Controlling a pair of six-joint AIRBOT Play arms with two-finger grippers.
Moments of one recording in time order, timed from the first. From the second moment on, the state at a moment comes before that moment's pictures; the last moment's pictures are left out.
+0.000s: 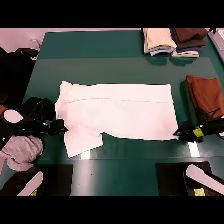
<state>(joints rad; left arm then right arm) 0.09 -0.85 0.53 0.99 -1.15 -1.46 -0.56 -1.14 0.55 -1.11 1.36 1.29</state>
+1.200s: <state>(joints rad) 0.09 -0.91 0.82 1.17 -1.18 -1.44 -0.29 -1.10 0.99 -1.33 1.38 1.34</state>
